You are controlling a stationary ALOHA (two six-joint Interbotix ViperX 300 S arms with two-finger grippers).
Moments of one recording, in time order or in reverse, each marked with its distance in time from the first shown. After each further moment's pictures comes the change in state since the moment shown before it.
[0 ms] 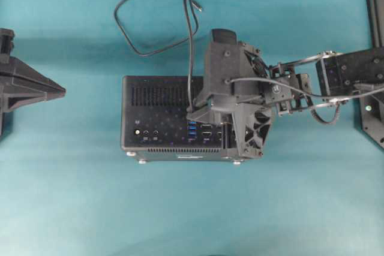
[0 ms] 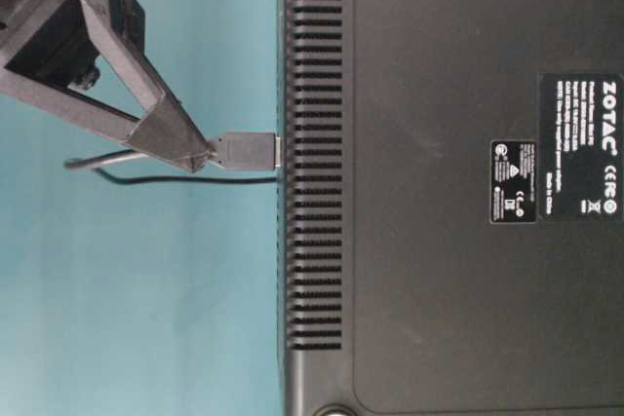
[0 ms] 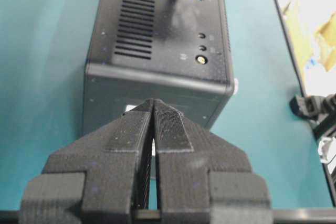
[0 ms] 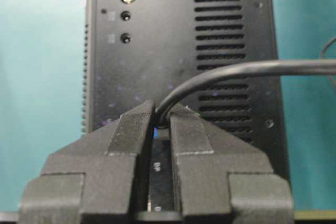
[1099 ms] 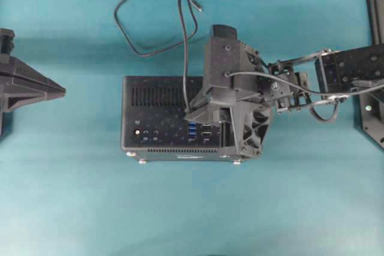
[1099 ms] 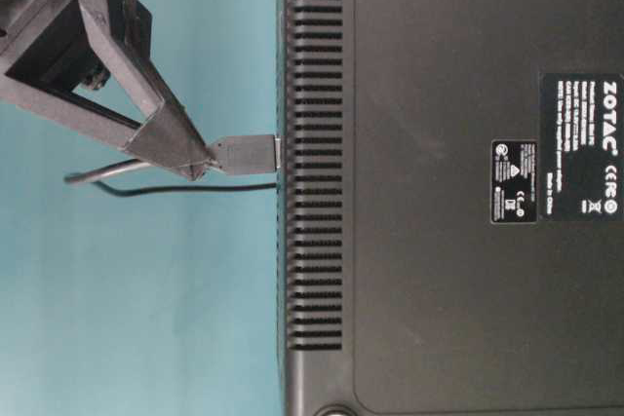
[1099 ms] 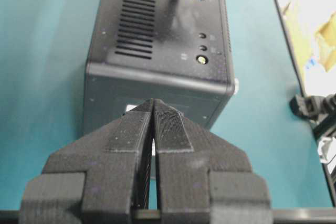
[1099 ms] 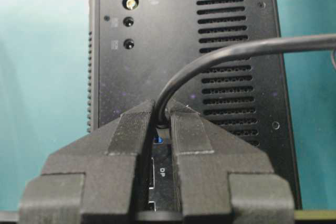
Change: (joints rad) left arm 0.000 0.000 0.000 0.002 0.000 0.000; right arm -0.006 0.006 0.012 0.041 -0.035 0.000
